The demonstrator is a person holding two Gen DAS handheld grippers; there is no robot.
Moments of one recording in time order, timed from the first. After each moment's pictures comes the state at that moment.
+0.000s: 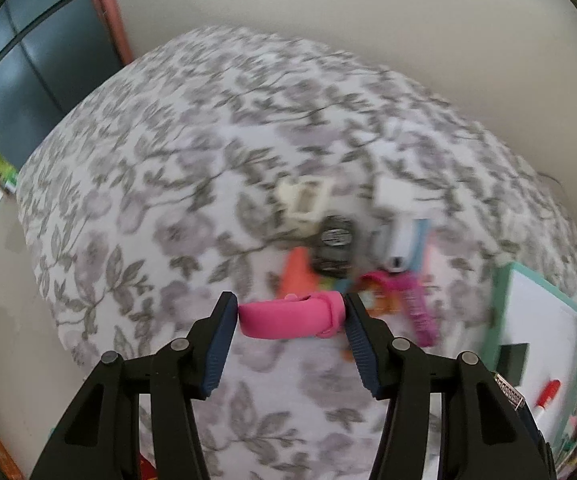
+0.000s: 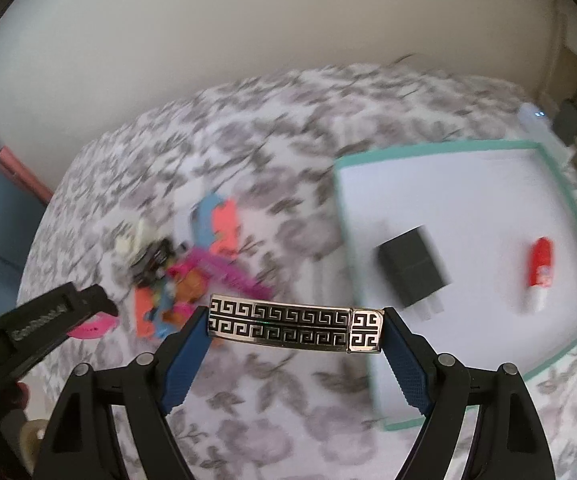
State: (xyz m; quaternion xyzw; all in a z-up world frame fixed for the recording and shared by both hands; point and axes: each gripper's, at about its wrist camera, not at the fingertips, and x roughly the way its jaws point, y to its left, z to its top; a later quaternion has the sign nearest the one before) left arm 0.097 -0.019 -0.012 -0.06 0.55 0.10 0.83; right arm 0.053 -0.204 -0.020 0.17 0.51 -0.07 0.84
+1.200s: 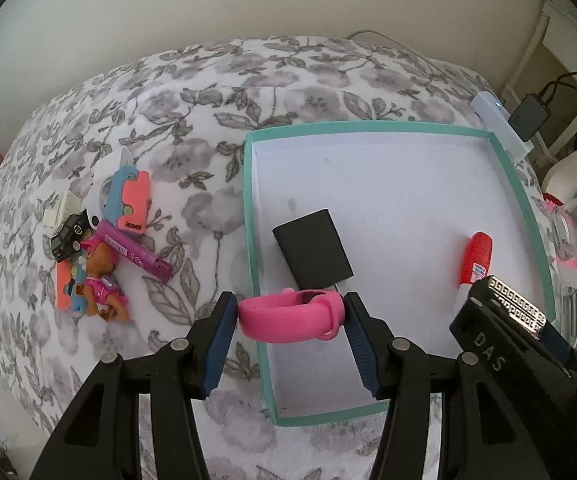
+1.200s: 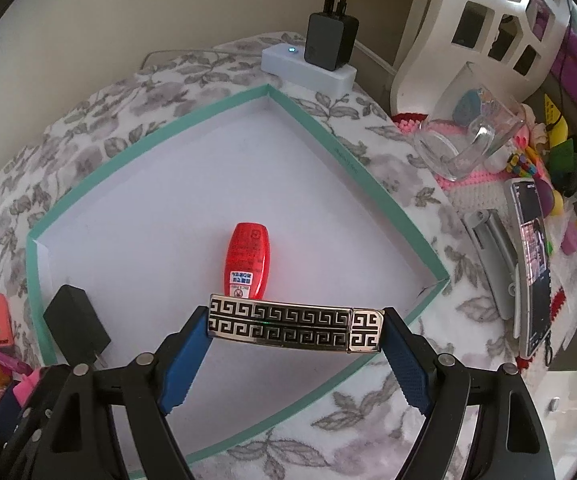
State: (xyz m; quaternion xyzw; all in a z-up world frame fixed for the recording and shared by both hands) left arm 0.050 -0.237 -0.042 0.10 0.57 -0.11 0.81; right arm -0.012 -0.388 -0.063 0.20 0.54 -0.33 0.75
